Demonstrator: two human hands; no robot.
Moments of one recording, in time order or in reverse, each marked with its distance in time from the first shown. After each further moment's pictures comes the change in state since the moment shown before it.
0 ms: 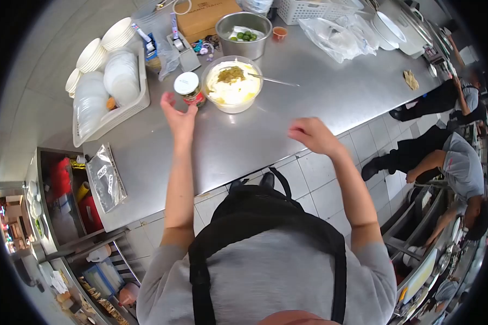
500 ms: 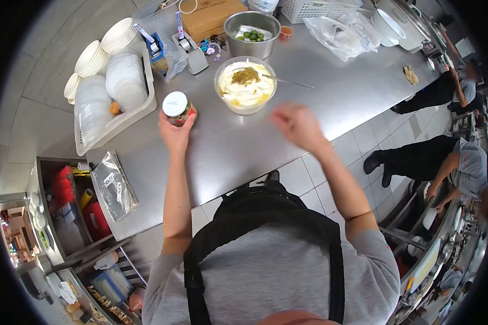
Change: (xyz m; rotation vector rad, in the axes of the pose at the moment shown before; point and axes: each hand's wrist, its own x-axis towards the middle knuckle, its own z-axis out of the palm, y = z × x) left_hand 0.016 -0.024 -0.052 0.113 -0.083 0.031; right_hand 0.053 -0.058 0.037 -0.110 0.302 0.066
